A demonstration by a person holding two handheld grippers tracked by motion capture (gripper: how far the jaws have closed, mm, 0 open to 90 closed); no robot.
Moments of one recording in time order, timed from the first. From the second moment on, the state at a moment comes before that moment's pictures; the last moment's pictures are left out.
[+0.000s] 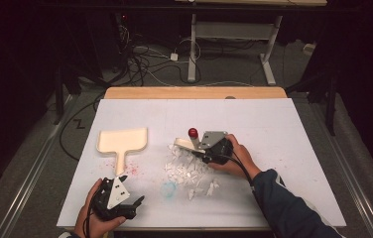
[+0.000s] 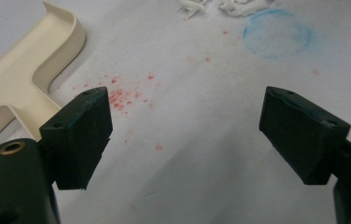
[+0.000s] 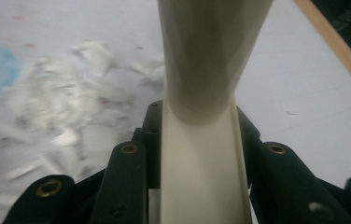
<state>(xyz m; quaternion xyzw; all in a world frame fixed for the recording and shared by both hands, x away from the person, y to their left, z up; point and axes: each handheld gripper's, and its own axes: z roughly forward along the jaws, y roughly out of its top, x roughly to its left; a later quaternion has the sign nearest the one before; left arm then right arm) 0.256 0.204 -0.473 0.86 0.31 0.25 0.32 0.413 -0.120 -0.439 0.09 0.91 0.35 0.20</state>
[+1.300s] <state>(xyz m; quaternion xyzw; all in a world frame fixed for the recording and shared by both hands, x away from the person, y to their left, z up) 0.256 0.205 -0.473 0.86 0.30 0.25 0.33 0.444 -0.085 -0.439 0.05 0.91 0.37 0.17</state>
